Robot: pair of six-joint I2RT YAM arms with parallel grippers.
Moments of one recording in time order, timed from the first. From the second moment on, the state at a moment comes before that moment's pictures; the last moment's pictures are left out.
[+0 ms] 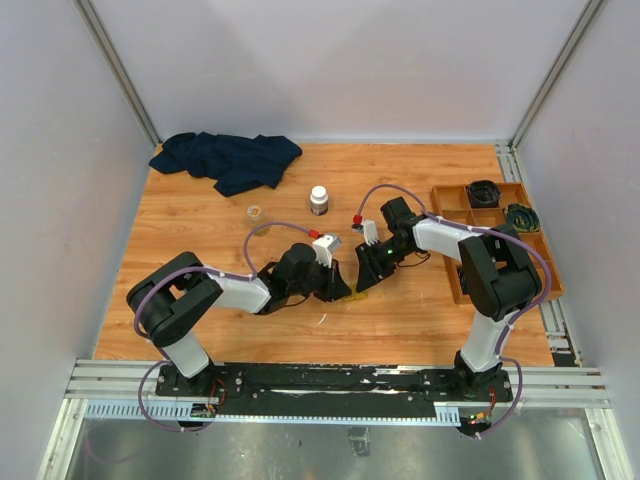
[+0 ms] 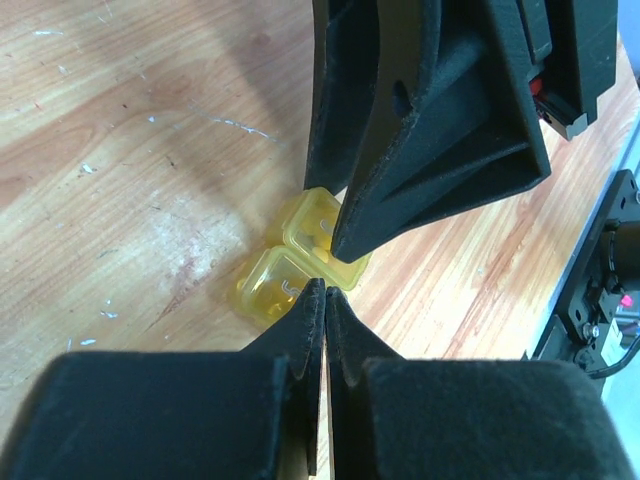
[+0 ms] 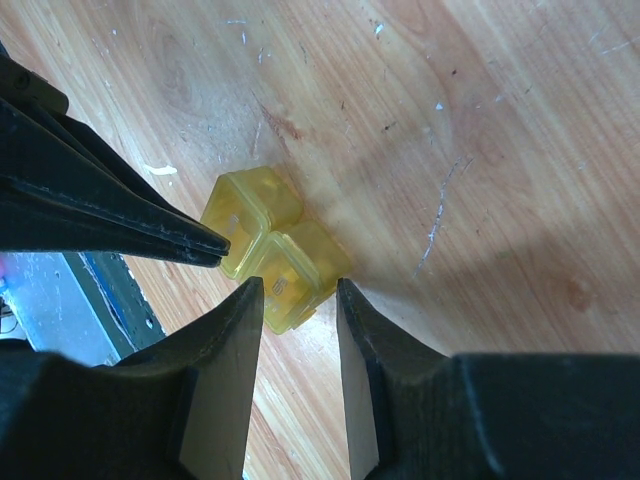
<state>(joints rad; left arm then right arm) -0.84 1.66 0.58 0.58 0.26 -0.55 0.43 1.81 1.03 -0.54 -0.75 -0.18</state>
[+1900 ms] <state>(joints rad) -0.97 1.53 0.69 0.29 -0.06 -0.45 0.43 1.82 1.04 -0.56 -0.74 -0.19</state>
